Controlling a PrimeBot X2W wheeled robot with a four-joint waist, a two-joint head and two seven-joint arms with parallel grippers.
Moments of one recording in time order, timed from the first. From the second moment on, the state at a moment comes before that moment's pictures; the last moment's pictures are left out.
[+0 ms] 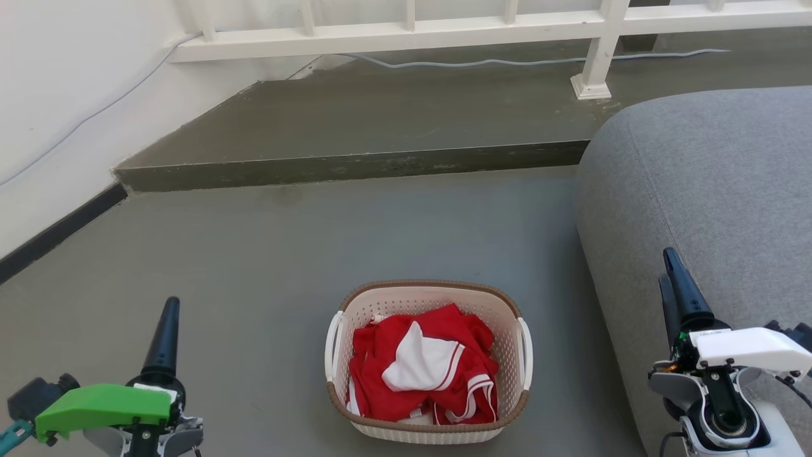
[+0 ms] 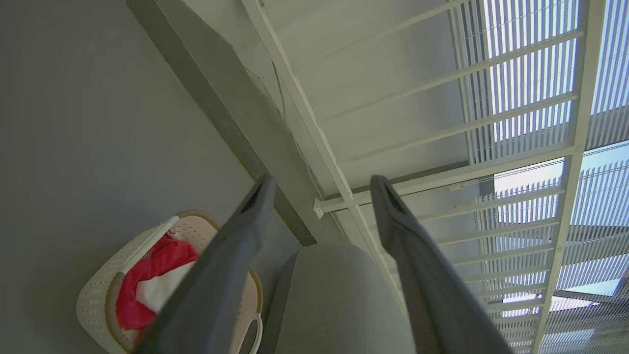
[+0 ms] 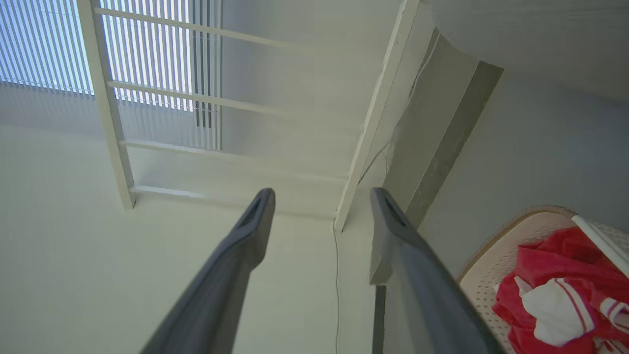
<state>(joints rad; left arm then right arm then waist) -0.02 0.09 -0.02 0.22 -1.39 -0.12 -0.02 -0.03 -0.05 0.01 0.24 1.42 0.11 -0.02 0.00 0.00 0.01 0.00</state>
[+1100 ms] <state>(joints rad) -0.06 0.14 -0.11 0.18 -0.75 -0.11 -0.13 -0.07 -0.12 0.14 0.22 0.78 0.06 -0.13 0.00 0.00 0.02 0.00</state>
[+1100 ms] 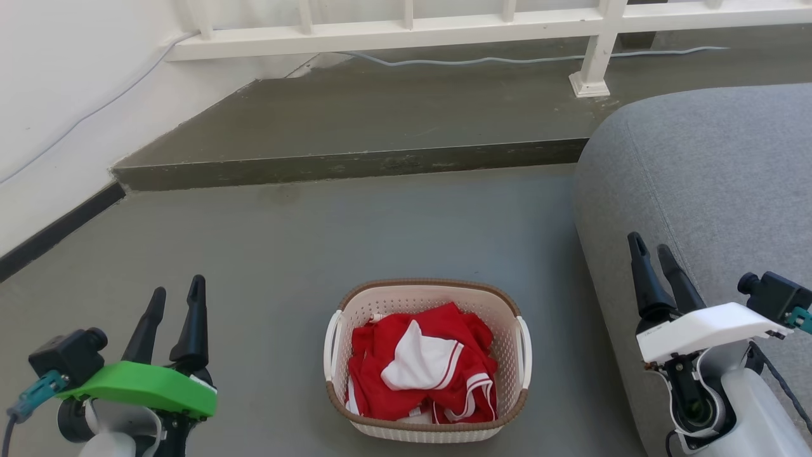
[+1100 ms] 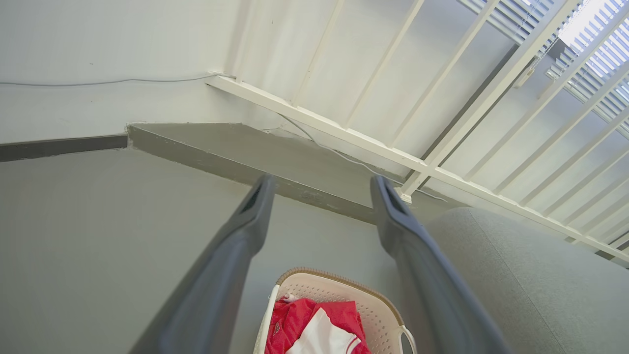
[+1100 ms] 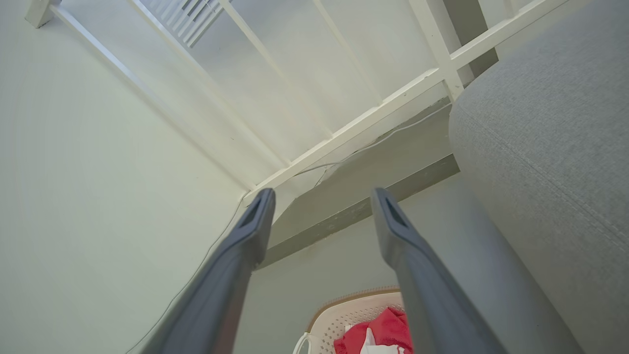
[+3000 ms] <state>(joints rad) -0.07 0.08 -0.12 0.15 -0.29 -0.12 -0.25 -0.11 -0.10 0.22 0.22 0.28 -0.03 -0.25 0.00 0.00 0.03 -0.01</state>
